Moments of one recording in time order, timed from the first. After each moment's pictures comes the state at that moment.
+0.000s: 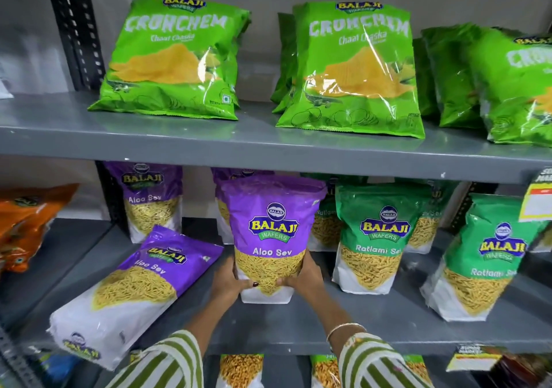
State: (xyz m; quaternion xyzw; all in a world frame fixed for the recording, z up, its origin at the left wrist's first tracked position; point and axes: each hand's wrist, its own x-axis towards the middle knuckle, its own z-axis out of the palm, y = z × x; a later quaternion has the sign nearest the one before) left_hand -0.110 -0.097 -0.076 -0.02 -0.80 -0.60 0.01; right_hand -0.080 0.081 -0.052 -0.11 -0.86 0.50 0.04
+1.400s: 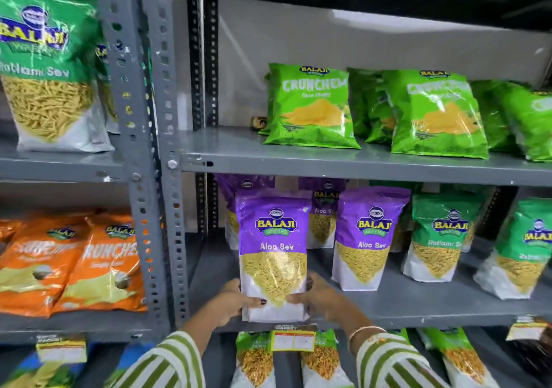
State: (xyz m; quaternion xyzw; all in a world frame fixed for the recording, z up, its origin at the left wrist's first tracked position) left_hand -0.057 -0.375 -0.052 -0.01 -0.72 -0.65 -0.24; right_hand -0.020 -0.170 -0.040 -0.14 -0.73 0.67 -0.09
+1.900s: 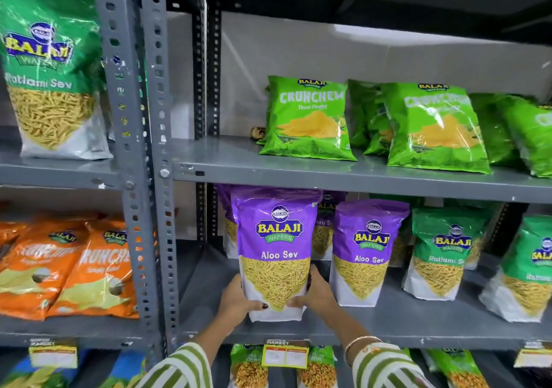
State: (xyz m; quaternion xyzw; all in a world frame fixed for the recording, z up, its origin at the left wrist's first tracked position) left_hand -0.049 -0.341 -0.039 -0.03 -0.80 -0.60 -0.04; right_hand -0.027 -0.150 -0.021 -0.06 -0.84 0.53 0.03
